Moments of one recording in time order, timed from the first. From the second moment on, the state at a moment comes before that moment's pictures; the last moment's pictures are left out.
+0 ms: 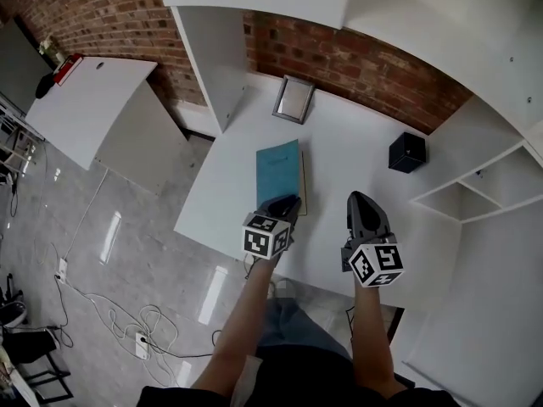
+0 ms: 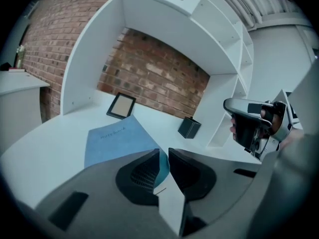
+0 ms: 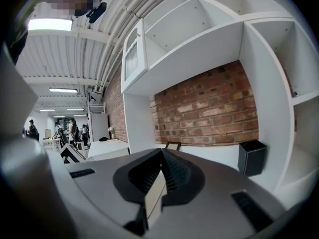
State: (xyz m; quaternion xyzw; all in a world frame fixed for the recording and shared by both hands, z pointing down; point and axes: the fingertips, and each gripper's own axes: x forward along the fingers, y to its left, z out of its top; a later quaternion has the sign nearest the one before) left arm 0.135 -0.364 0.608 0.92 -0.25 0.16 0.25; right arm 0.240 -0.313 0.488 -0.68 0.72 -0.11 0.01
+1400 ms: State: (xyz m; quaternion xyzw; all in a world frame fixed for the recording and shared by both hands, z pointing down) left arm 0.151 -0.376 0.585 0.93 -0.21 0.14 0.25; right arm 0.268 -0.303 0.470 -0.70 0.71 -0.09 0.02
